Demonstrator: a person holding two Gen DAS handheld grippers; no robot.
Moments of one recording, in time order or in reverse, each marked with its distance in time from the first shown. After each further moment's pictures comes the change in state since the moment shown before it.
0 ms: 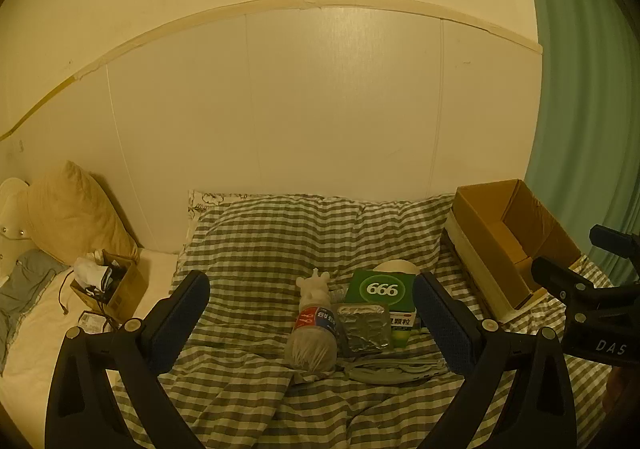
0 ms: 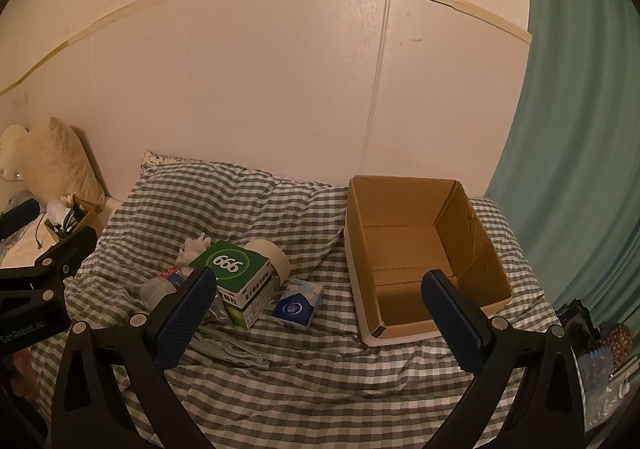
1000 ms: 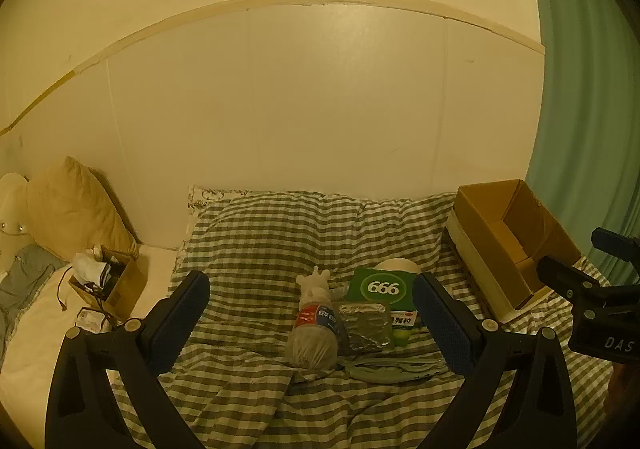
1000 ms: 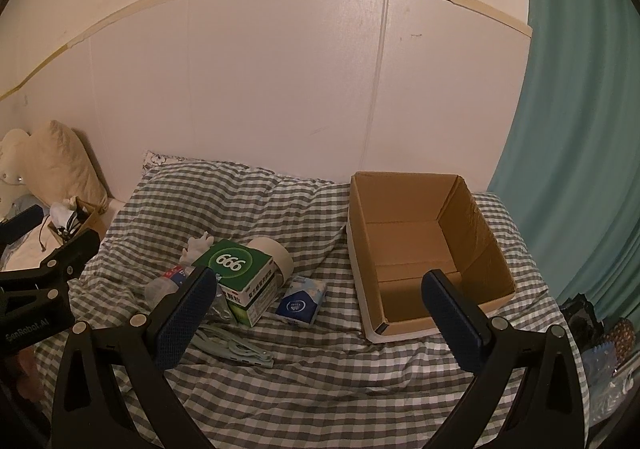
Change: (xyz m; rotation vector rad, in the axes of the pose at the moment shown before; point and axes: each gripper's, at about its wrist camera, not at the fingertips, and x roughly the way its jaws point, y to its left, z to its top) left arm 0.003 0.000 -0.003 0.001 0.006 -0.001; right arm -0.002 0.000 0.001 0.017 0.014 0.013
